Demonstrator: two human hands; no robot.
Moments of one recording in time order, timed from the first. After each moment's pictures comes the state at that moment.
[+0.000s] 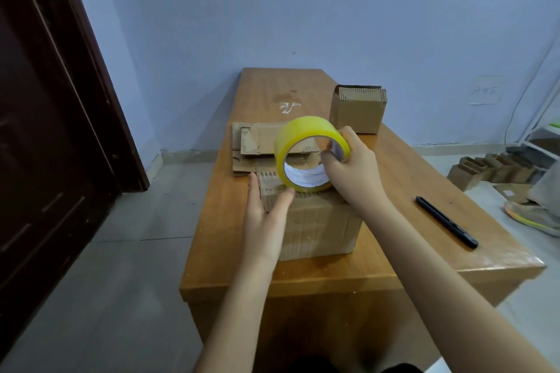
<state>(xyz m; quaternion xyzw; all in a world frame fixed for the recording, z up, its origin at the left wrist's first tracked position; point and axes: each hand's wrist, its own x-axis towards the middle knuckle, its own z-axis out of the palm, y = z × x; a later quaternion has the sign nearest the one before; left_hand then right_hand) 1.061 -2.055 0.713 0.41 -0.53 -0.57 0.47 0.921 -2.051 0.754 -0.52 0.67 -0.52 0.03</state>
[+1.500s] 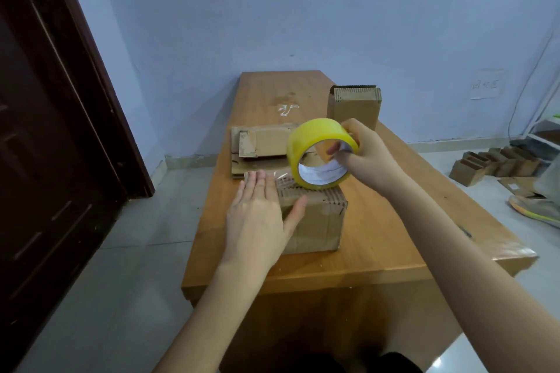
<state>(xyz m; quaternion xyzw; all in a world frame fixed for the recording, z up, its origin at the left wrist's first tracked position) 1.074 -2.058 0.720 0.46 -0.86 0.05 0.21 0.882 -2.037 0.771 -0.58 0.64 -0.49 0.10</state>
